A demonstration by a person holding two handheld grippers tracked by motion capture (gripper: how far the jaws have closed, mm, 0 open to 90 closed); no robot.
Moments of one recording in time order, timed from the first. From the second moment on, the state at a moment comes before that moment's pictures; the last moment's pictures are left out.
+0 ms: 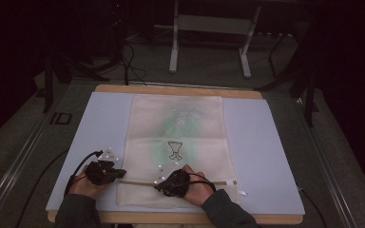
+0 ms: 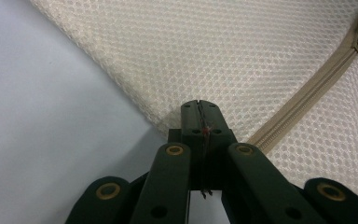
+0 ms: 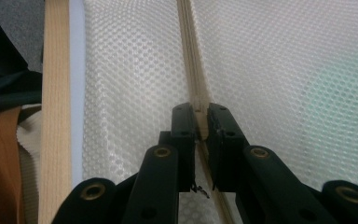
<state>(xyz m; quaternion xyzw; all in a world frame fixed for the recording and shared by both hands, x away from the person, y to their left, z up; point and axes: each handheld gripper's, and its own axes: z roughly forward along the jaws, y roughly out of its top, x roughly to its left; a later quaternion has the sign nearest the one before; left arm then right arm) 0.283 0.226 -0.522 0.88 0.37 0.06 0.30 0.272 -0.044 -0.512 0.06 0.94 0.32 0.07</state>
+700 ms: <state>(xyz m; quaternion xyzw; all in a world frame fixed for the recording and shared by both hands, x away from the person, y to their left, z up) 0.283 0.226 -0.522 0.88 0.37 0.06 0.30 0.272 -0.059 -0.511 0.07 0.95 0.31 0.07</state>
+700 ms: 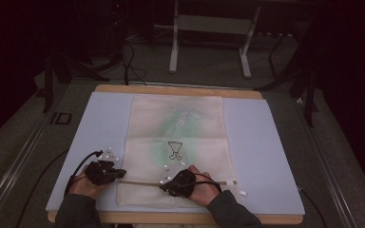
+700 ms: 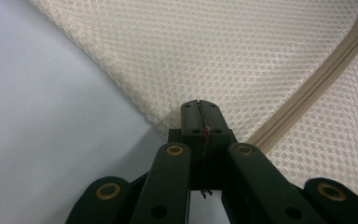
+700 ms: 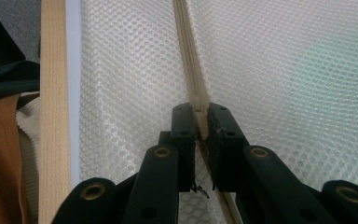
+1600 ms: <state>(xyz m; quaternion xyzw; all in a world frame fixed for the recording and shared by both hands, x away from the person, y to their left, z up) 0.283 0.226 -0.522 0.88 0.37 0.06 0.30 0.272 -0.082 -0.512 0.08 0.95 0.31 0.07</state>
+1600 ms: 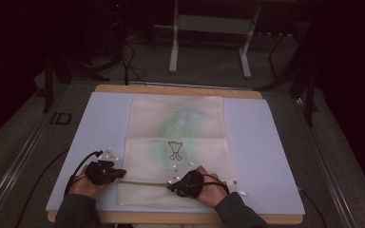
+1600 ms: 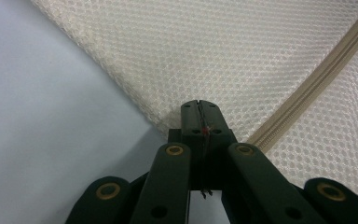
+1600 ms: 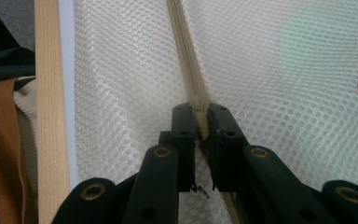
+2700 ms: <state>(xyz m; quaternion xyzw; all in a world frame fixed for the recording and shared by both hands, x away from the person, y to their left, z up) 0.283 0.226 -0.522 0.88 0.37 0.06 0.30 0.271 -0.103 -0.508 0.09 0.95 0.30 0.07</state>
